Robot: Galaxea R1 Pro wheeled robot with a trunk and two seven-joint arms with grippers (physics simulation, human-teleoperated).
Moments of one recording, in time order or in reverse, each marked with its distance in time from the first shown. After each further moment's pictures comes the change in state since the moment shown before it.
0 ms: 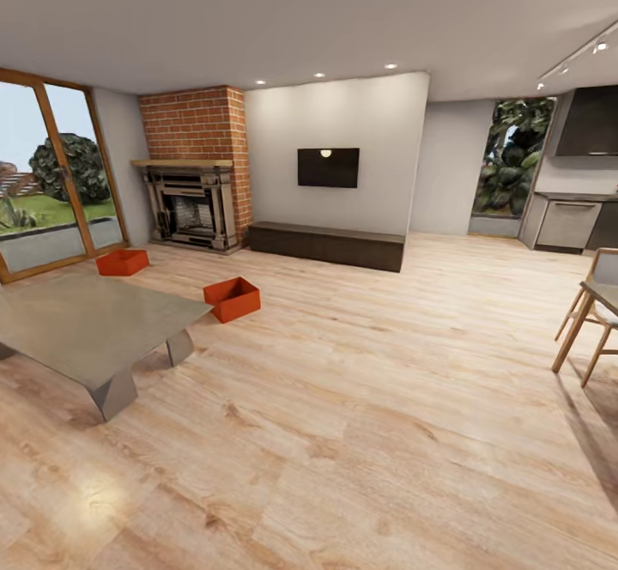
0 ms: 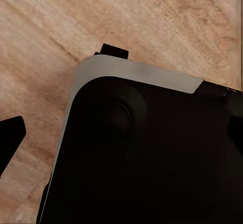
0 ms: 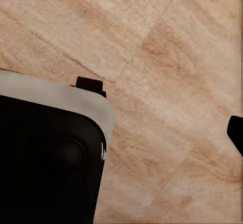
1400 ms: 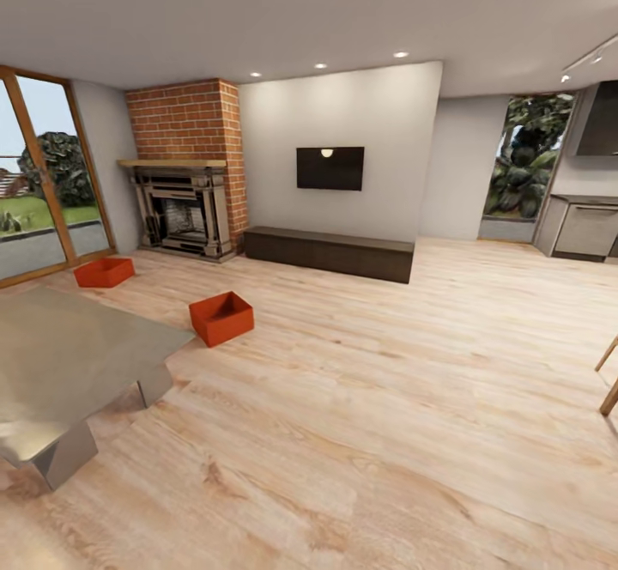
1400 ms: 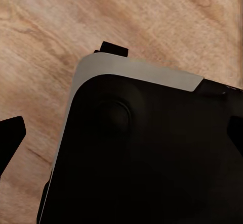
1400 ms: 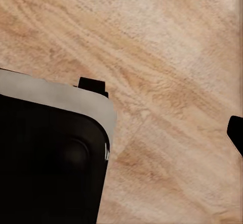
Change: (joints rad) left arm 0.000 0.001 0.000 -0.004 0.000 0.014 -0.001; right arm 0.000 0.007 0.000 0.000 0.001 0.002 -0.005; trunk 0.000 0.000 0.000
